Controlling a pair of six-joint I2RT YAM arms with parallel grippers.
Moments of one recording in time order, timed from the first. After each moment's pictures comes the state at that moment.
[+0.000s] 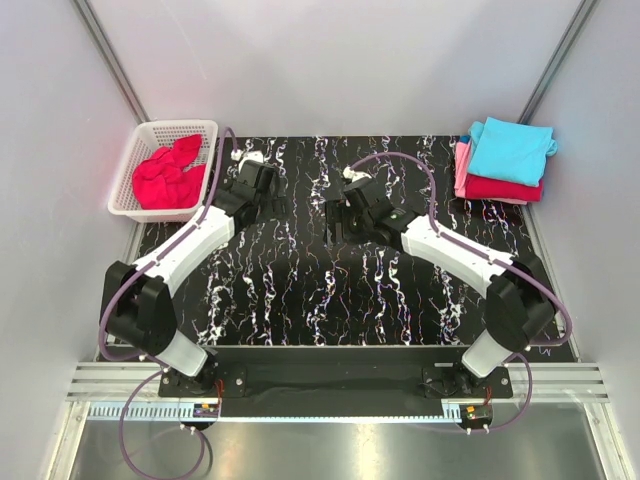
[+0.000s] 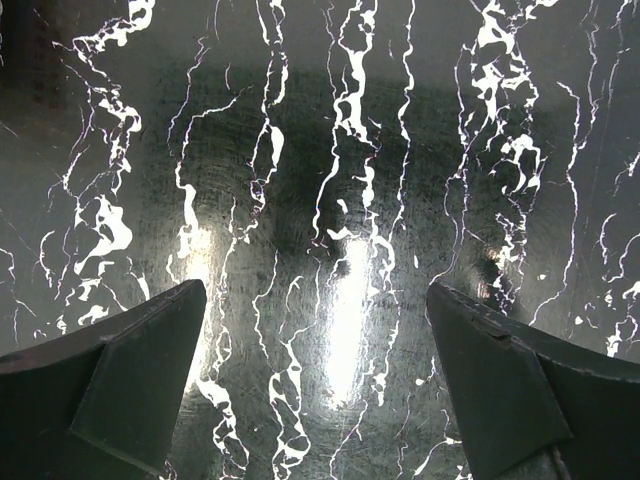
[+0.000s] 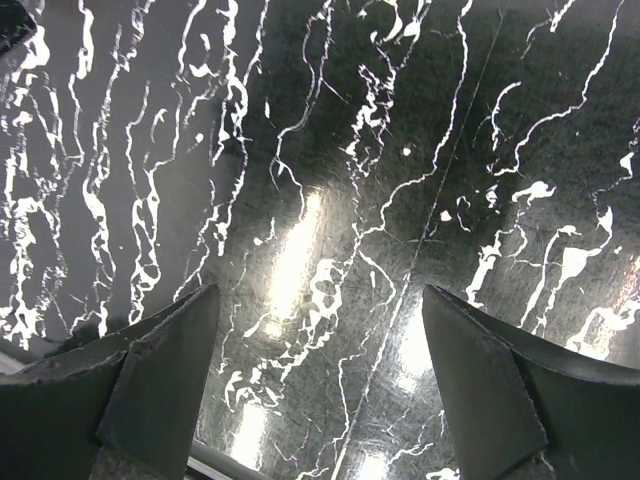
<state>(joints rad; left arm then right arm) -0.44 1.54 1.24 -0.55 -0.31 -0.48 0.71 1.62 1.26 -0.44 0.06 0.50</state>
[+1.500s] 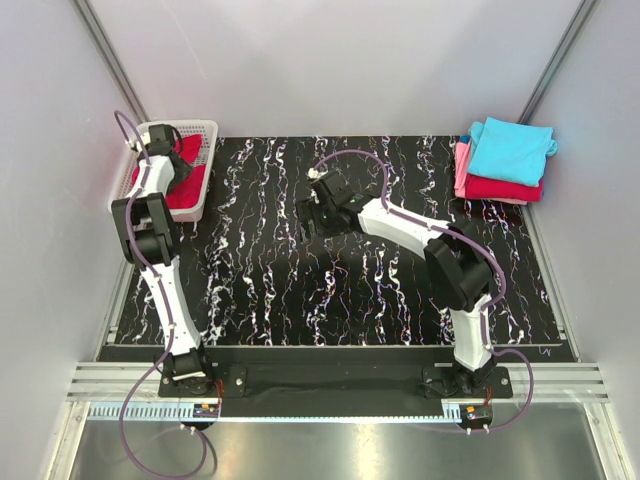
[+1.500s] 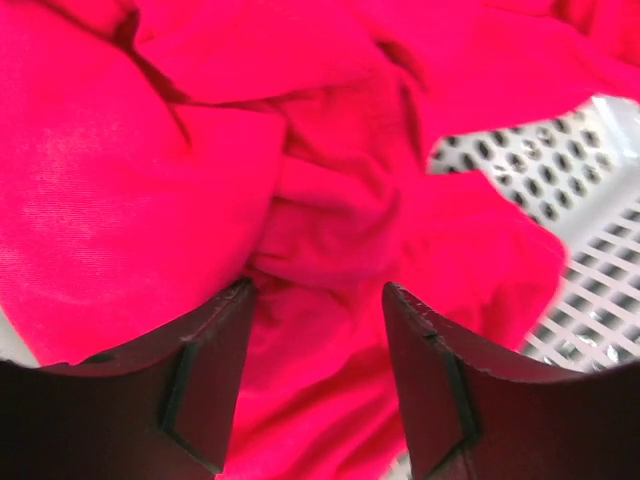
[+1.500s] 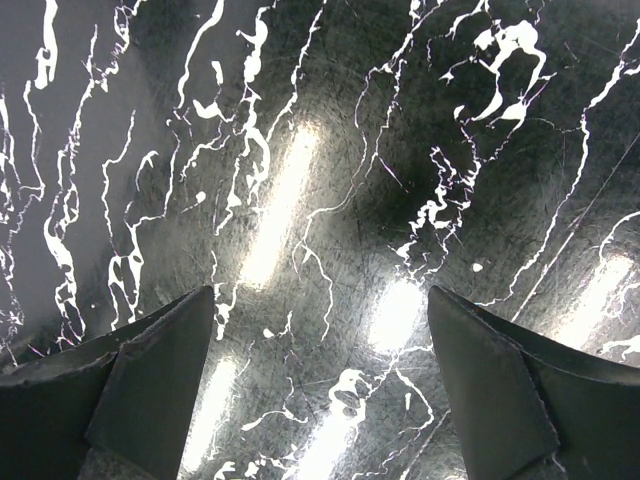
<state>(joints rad) 0.23 2.33 1.99 -0.57 -0.27 -0.62 0.73 2.01 1.57 -0.44 -0.02 0.41</state>
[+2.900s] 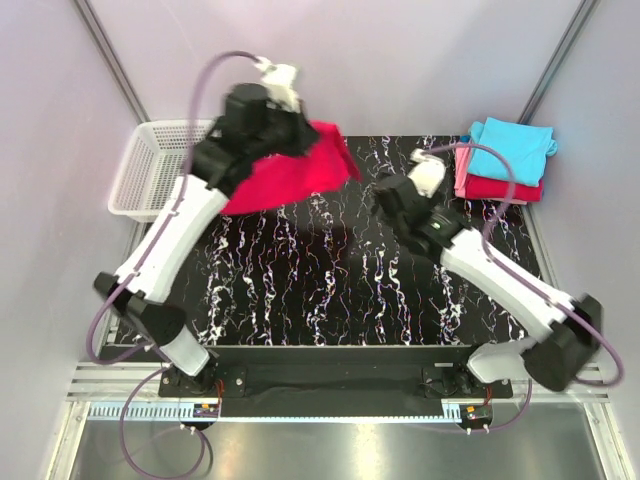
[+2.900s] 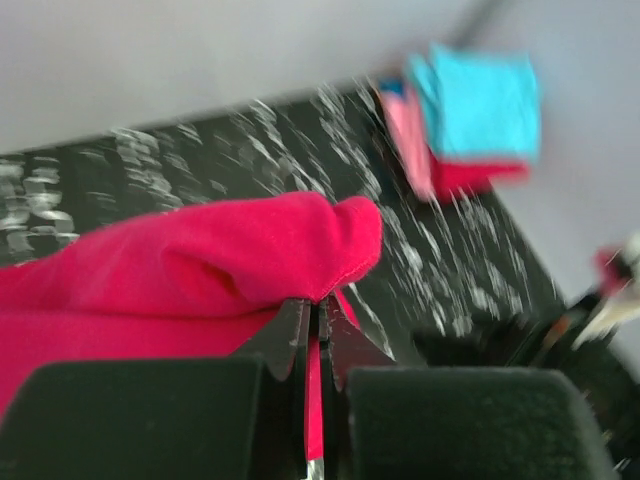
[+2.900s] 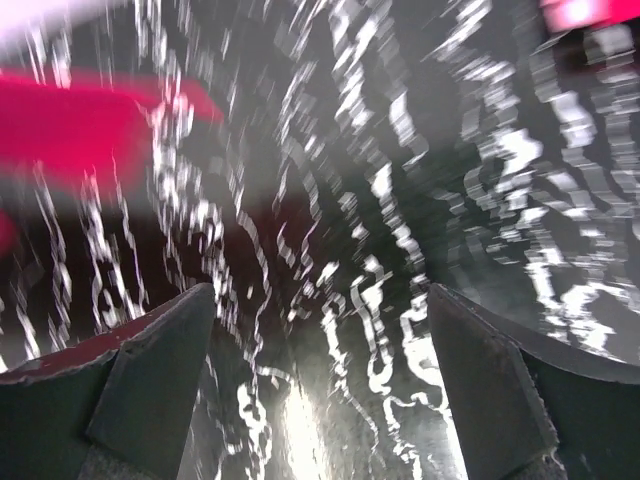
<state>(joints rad) -0.46 1.57 1.89 -0.57 0.14 -0.33 0.70 1.41 1.28 -0.58 0.65 0.74</state>
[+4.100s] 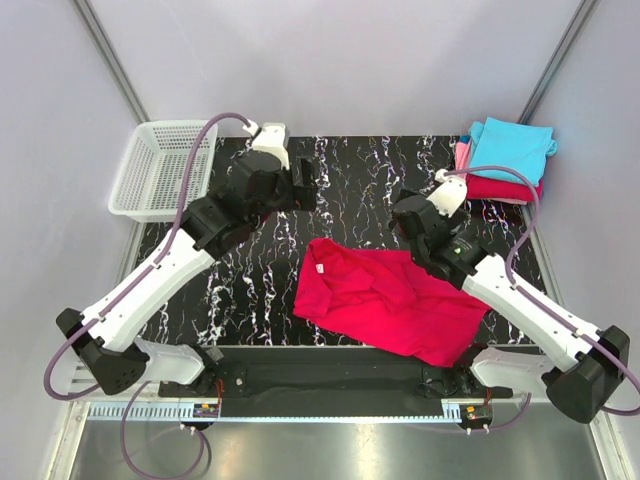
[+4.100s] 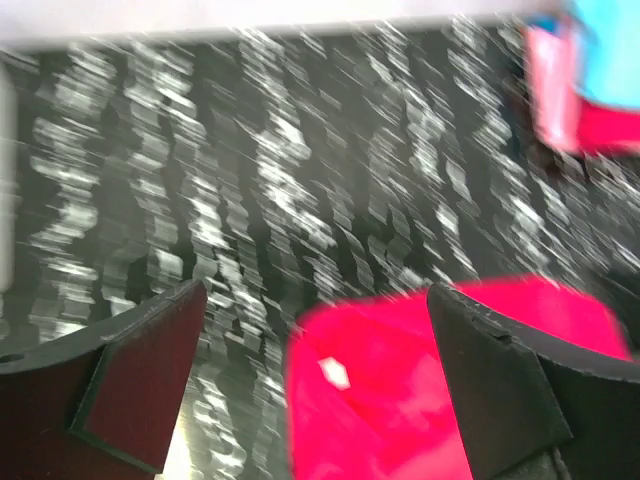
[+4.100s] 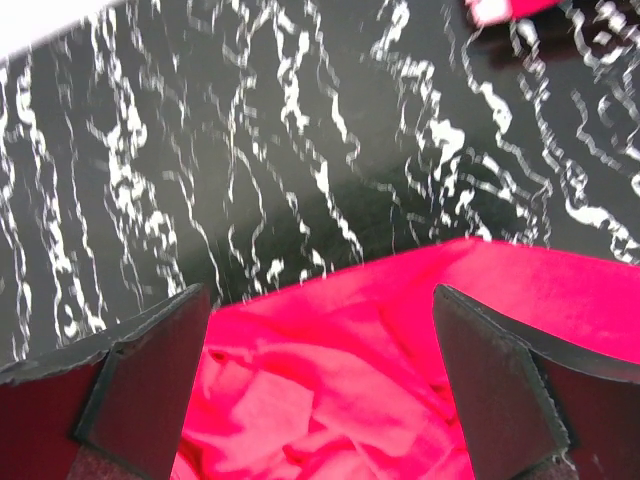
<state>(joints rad) -0.75 1.32 1.52 -0.63 -0.42 -0.36 0.70 1.16 1.08 -0.59 0.78 0.79</state>
